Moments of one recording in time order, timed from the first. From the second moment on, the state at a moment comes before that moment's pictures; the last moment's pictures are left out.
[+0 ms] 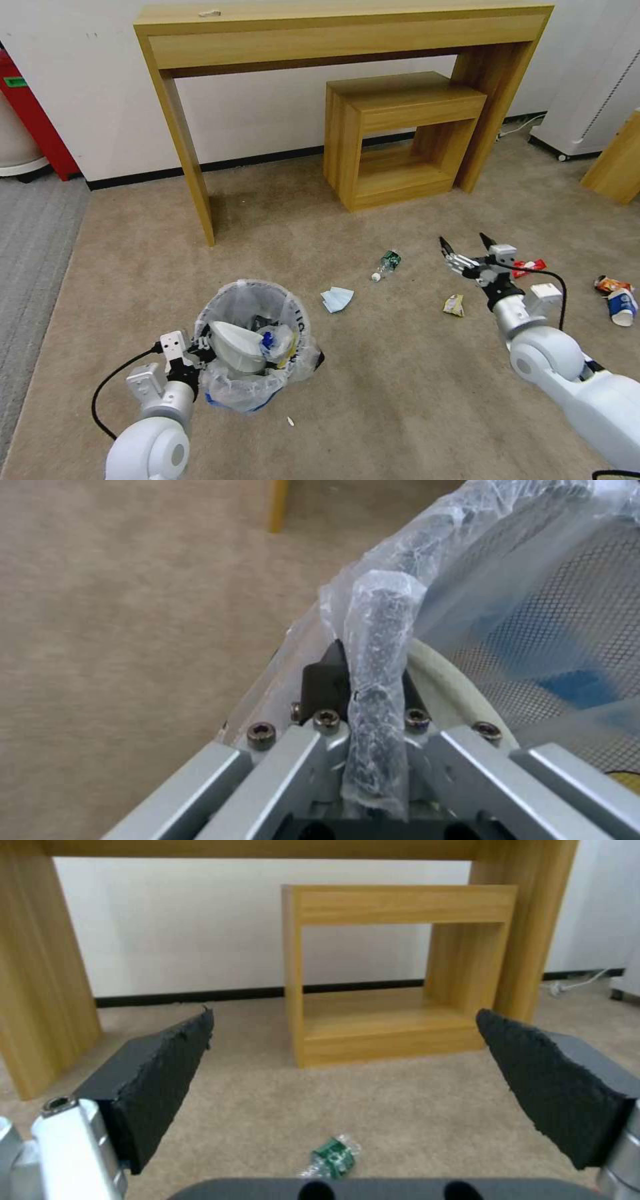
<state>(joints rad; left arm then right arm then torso) 1.55 -1.37 -0.63 -2.13 -0.50 0.40 -0.24 -1.10 0.64 0.19 1.74 0.83 0.27 0.22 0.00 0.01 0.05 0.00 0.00</state>
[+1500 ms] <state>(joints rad) 1.62 -1.33 -0.77 -2.15 -0.54 0.38 -0.22 -1.20 0.79 0.24 1.66 0.59 0.37 0.19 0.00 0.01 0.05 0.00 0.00</state>
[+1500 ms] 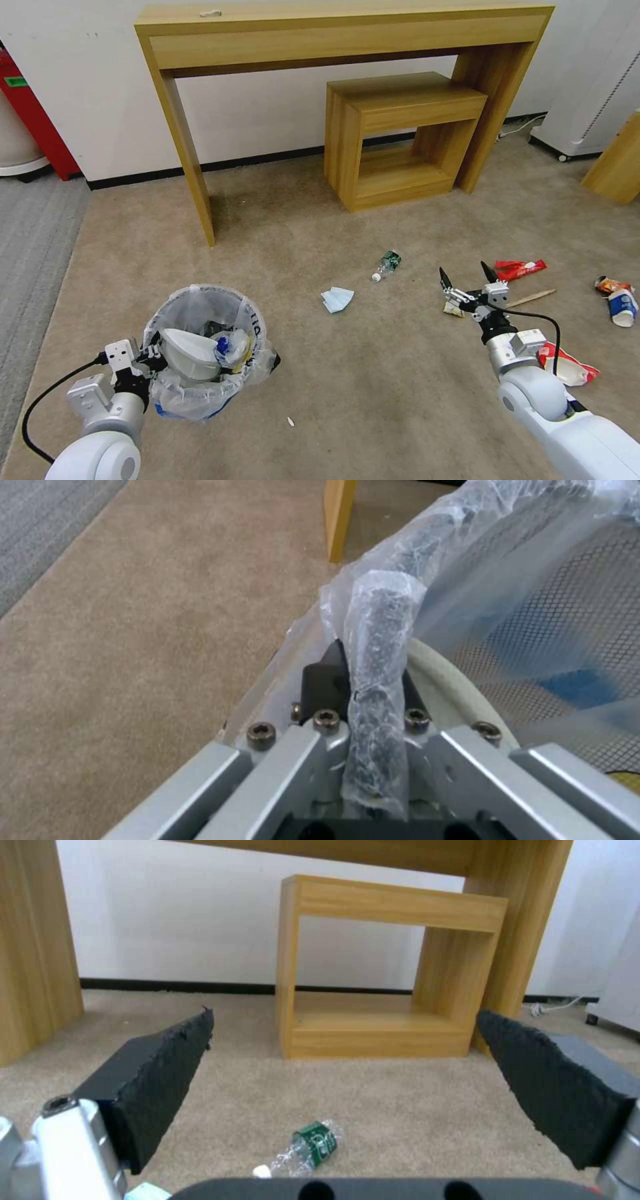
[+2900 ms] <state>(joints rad) 1.63 -1.36 -0.76 -2.15 -0.51 0.35 -0.22 -0.88 0.85 -0.33 1.54 0.77 0.05 0.44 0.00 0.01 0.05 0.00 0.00</state>
